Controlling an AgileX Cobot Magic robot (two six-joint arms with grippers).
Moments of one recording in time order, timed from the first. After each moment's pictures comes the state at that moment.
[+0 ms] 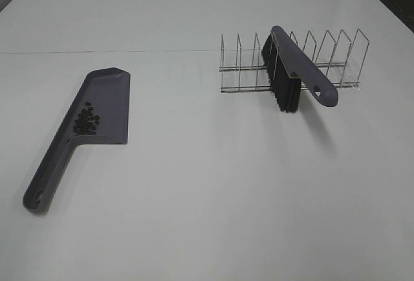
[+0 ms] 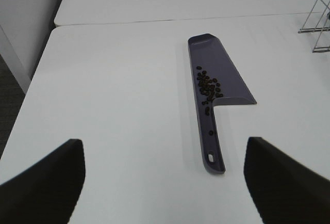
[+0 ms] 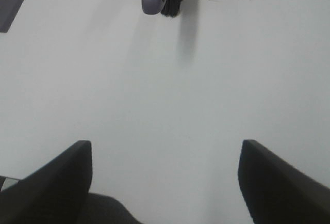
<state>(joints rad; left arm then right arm) -0.21 0.18 -0.53 0.13 0.94 -0.17 0.16 0.33 -0.51 0.00 0.96 0.07</state>
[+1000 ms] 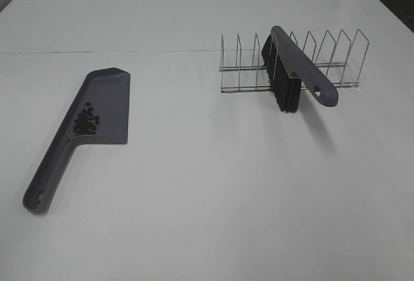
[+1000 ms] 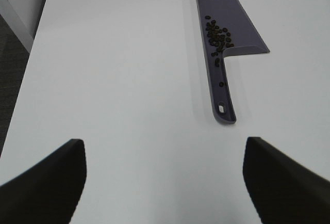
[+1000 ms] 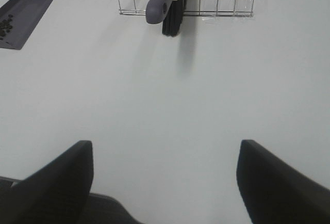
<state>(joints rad) -0.21 0.18 -0.52 0.13 1.08 -0.12 0.16 0.00 -0.47 -0.01 1.10 0.07</state>
